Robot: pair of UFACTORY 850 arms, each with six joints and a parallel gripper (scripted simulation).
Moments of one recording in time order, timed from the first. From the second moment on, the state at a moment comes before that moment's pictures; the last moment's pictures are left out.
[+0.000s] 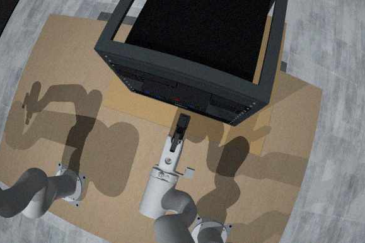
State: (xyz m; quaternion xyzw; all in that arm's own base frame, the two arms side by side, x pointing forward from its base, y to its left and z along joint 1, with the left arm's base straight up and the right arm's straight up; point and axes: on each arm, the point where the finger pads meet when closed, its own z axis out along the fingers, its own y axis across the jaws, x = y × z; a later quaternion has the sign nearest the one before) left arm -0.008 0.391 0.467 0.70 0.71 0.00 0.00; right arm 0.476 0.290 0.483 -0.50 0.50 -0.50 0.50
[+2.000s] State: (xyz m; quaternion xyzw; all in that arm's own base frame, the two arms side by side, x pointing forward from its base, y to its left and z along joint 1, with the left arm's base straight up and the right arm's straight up) left arm -0.008 0.391 0.467 0.70 0.71 0.00 0.00; right arm 0.525 0.291 0.483 -0.50 0.50 -0.50 0.50
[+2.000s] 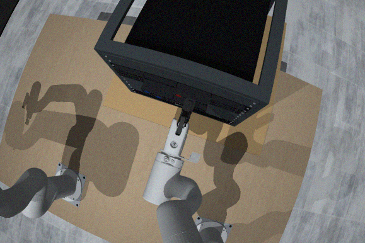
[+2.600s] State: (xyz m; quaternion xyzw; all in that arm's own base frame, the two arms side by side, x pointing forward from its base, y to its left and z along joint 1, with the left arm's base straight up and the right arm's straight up) left arm -0.008 0.391 0.467 0.70 0.71 0.00 0.00; right arm 0.534 0.290 0.483 -0.50 0.50 -0.50 0.50
